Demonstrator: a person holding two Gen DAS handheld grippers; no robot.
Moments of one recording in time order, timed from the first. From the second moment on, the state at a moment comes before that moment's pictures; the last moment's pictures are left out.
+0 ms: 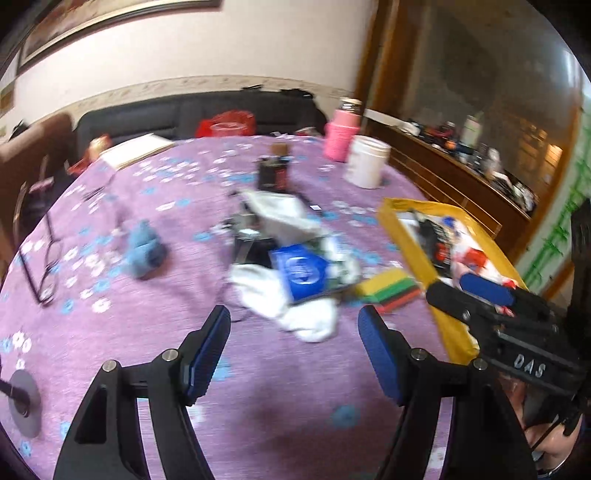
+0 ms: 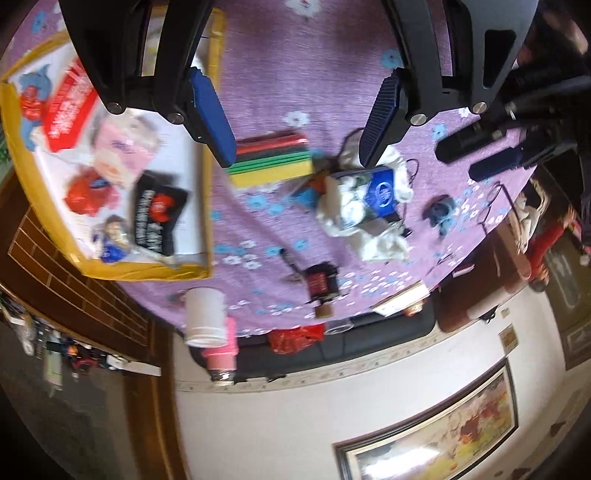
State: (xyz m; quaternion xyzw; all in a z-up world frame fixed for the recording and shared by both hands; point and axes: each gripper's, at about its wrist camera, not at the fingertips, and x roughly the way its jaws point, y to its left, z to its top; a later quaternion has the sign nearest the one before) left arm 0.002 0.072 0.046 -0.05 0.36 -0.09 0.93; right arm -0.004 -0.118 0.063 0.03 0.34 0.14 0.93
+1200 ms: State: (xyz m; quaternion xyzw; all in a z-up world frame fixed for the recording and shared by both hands) left arm 0.127 0.174 -0.006 -0.04 0.46 0.09 0.88; right arm -0.003 -0.096 0.020 0.05 0.35 0.21 0.91
